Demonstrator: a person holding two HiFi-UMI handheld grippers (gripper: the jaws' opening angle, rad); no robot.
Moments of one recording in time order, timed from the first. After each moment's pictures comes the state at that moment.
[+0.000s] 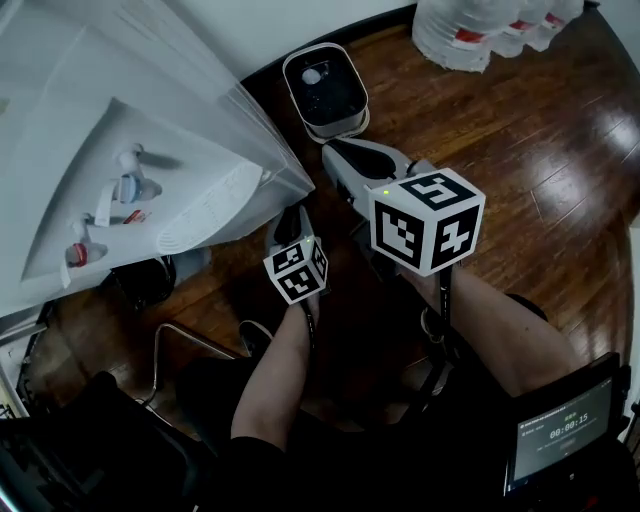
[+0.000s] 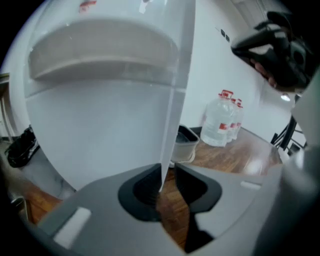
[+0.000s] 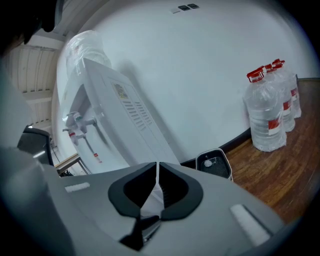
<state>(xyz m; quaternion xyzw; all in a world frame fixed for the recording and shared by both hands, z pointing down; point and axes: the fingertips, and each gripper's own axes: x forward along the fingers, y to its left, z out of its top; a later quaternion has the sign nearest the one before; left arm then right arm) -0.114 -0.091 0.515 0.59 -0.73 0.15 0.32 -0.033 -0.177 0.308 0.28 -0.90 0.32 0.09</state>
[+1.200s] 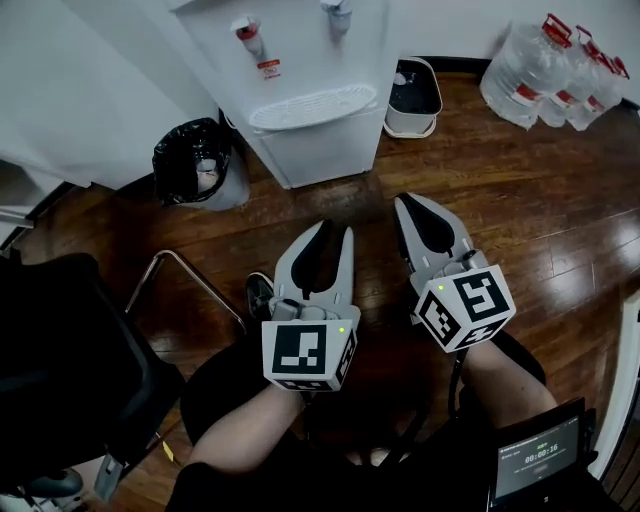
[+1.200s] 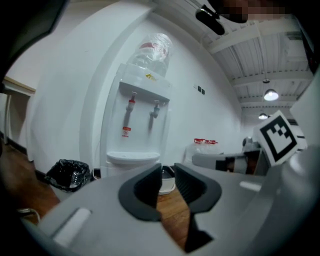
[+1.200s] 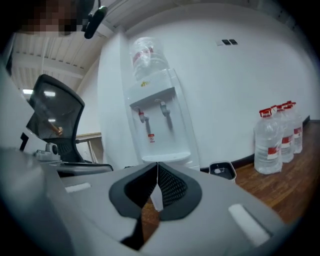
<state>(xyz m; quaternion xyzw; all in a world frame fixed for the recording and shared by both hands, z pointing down) -0.080 0.108 0.265 0.66 -0.73 0.00 0.15 -0.023 0.041 0.271 0.27 -0.95 0.15 0.06</state>
